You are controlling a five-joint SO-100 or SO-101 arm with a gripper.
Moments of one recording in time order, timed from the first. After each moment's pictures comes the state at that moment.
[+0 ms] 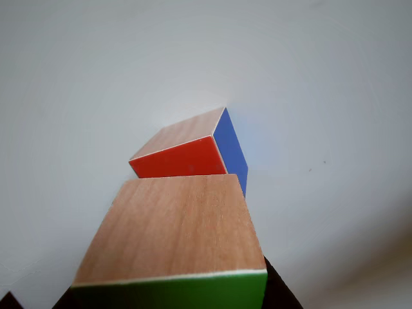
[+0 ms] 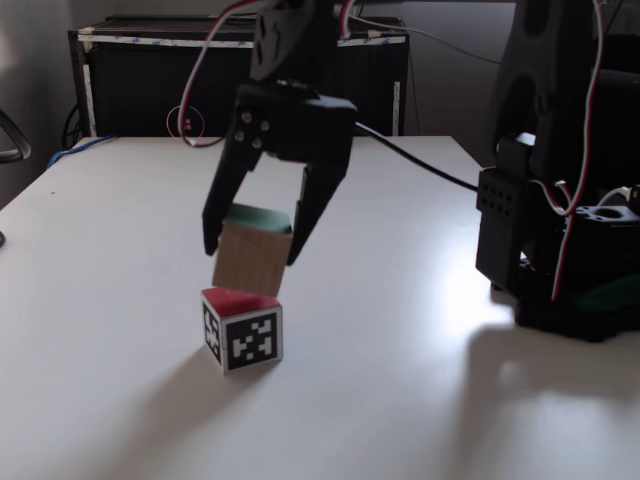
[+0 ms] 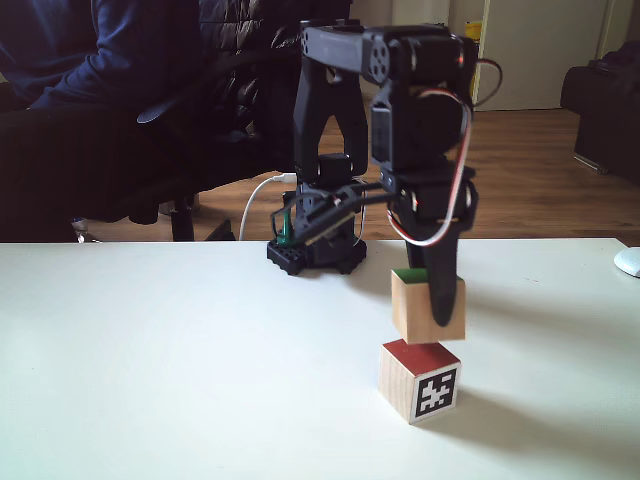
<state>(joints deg) -7.6 91.7 91.0 81.6 15.3</state>
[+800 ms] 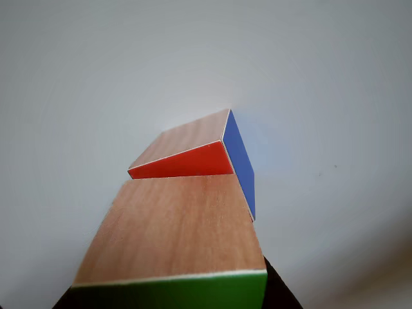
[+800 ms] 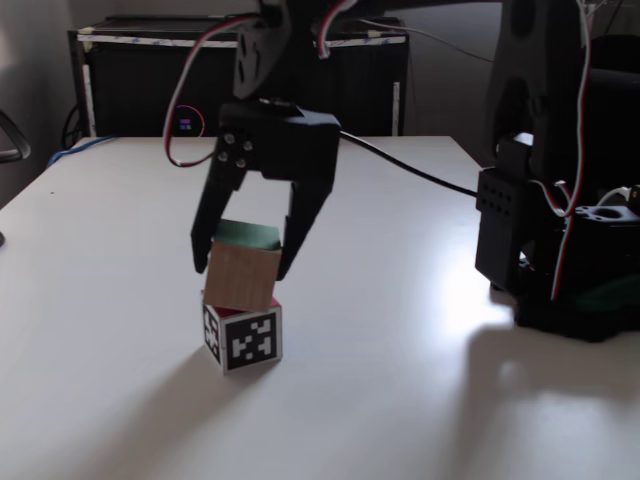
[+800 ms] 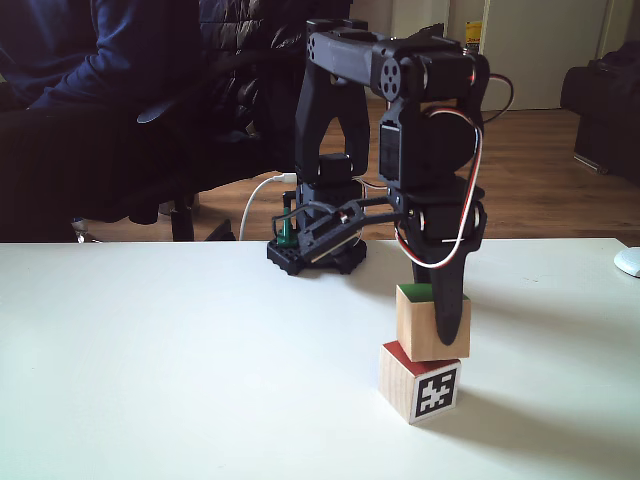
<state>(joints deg) -7.5 86.0 87.2 81.6 15.5</state>
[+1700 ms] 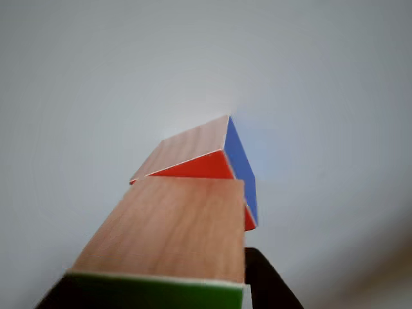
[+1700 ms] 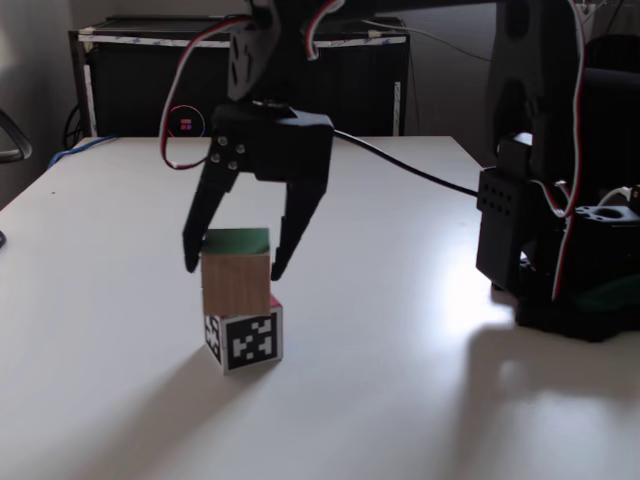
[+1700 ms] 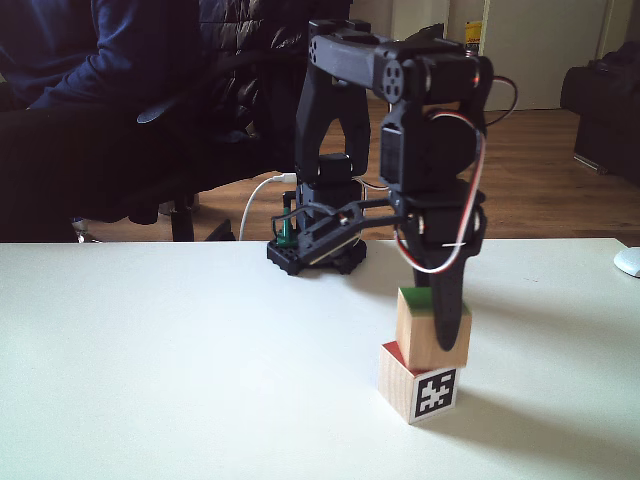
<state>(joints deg) -6.2 82.9 83.9 84.1 16.6</state>
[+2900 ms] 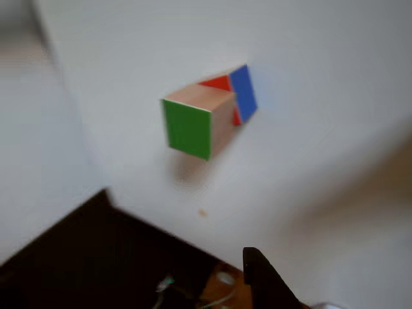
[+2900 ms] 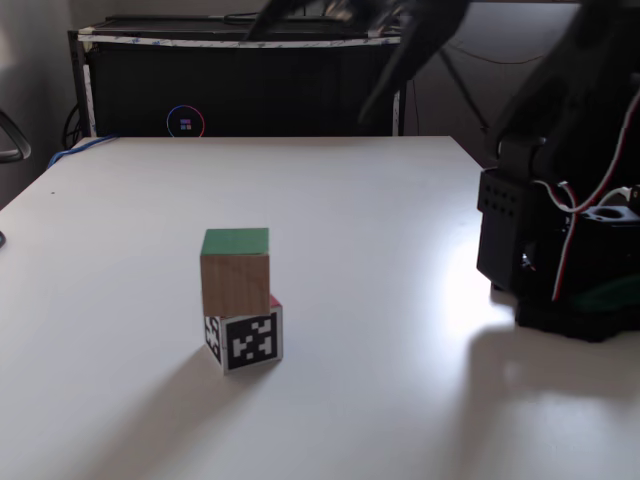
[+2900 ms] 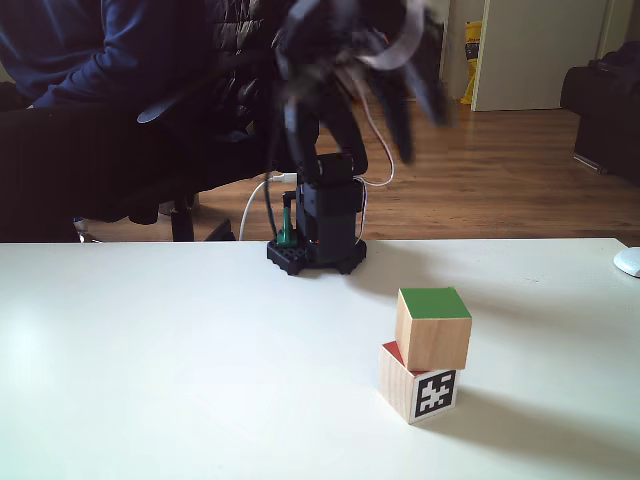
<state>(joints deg) -7.0 131.9 90.0 100.6 12.5</state>
